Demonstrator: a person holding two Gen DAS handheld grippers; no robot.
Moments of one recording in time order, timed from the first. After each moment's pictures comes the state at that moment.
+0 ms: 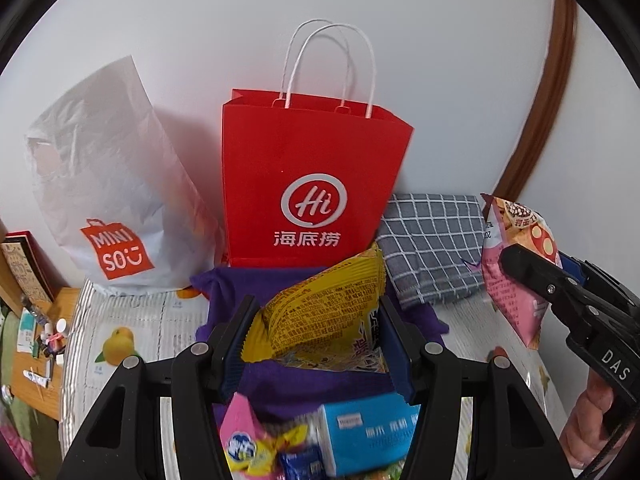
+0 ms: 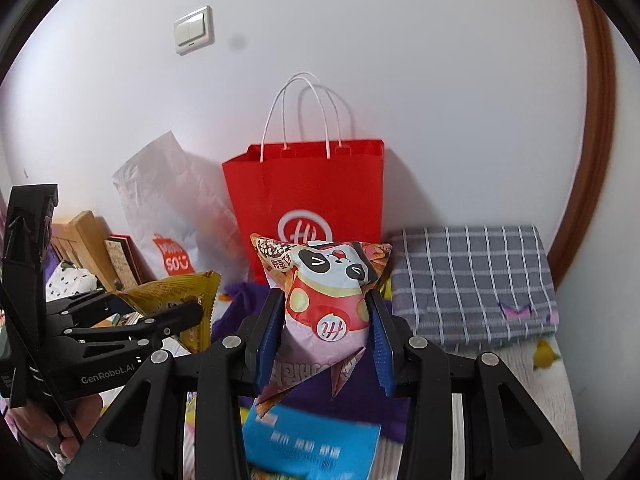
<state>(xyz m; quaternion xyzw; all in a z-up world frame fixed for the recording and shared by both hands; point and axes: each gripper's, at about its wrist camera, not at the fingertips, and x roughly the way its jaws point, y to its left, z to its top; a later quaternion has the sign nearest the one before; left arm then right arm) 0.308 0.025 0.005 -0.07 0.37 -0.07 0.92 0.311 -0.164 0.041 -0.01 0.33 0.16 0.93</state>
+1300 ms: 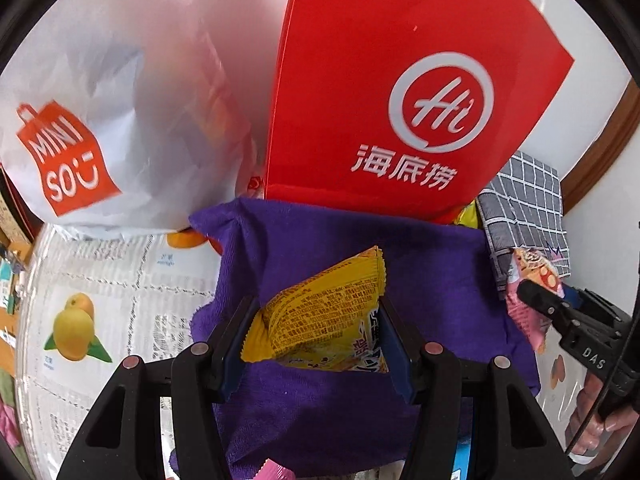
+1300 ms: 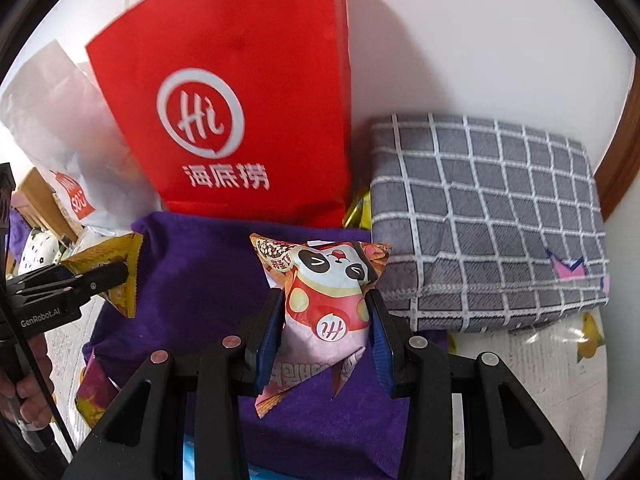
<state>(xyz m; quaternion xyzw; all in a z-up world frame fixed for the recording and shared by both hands) 0.400 0.063 -0.128 -0.11 0.48 -0.03 0.87 0.433 -0.173 -0.120 -0.02 0.49 0.14 0.86</state>
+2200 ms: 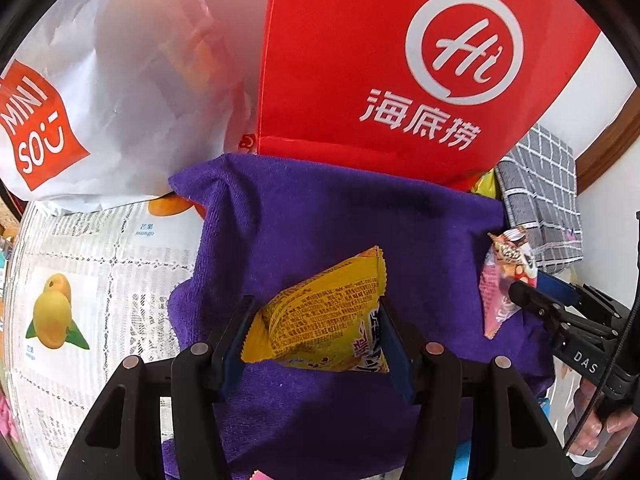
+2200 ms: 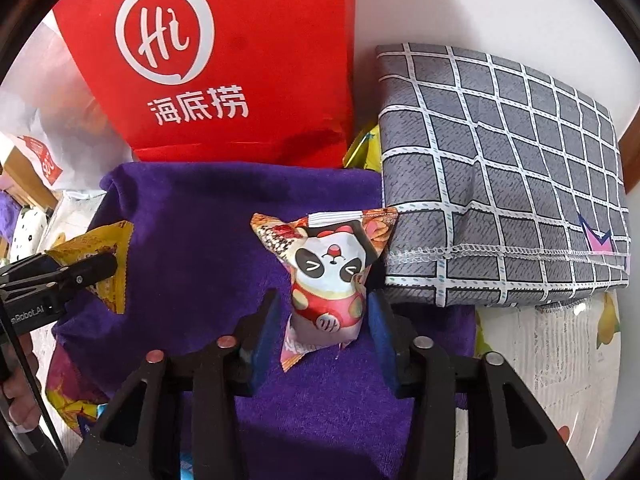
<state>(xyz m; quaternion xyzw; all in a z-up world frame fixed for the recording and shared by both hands) 0.411 0.054 -0.158 -0.11 0.53 -0.03 0.84 0.449 -0.156 -0.166 -0.04 0.55 0.13 0.83</state>
